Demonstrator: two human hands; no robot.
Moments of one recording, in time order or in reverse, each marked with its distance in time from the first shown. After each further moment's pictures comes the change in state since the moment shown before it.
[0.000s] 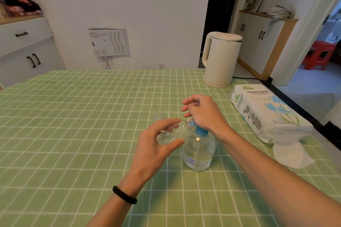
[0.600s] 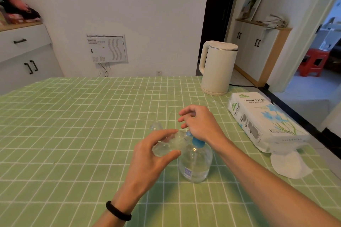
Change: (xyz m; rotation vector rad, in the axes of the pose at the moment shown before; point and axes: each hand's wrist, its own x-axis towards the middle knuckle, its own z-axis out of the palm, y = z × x) left_hand -0.001 -0.003 0.001 -0.013 0.017 0.014; right_hand 0.002 0.001 0.001 -0.025 -0.014 0.001
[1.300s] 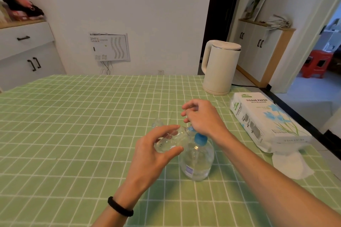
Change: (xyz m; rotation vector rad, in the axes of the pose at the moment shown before) left_hand 0.002 0.005 0.000 -0.008 0.016 0.014; right_hand 0.005 -0.006 -0.004 -0.027 0.024 -0.013
